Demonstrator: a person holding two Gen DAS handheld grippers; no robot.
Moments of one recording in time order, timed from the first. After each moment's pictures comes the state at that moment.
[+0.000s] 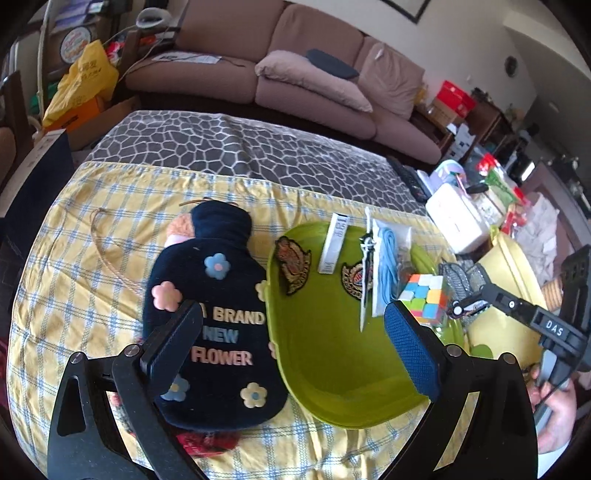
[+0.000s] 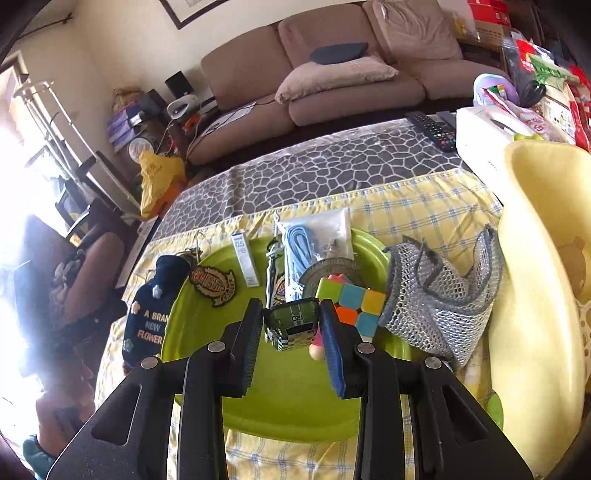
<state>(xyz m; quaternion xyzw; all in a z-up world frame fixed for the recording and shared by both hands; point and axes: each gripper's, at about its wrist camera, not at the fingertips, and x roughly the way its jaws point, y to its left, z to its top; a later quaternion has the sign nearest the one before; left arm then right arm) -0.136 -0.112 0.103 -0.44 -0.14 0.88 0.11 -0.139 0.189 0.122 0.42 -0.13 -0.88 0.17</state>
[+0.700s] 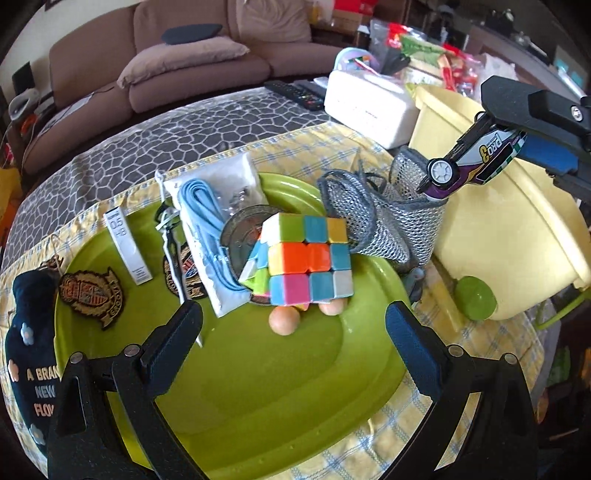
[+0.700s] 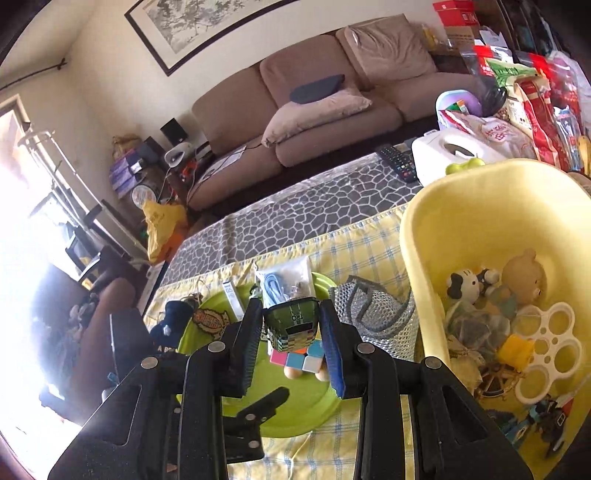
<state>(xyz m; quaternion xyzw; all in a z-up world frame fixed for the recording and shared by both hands) -0.148 0.111 0.072 -0.47 0.08 0.85 0.22 -0.120 0.263 0.161 0.36 -0.19 -0.90 0.15</state>
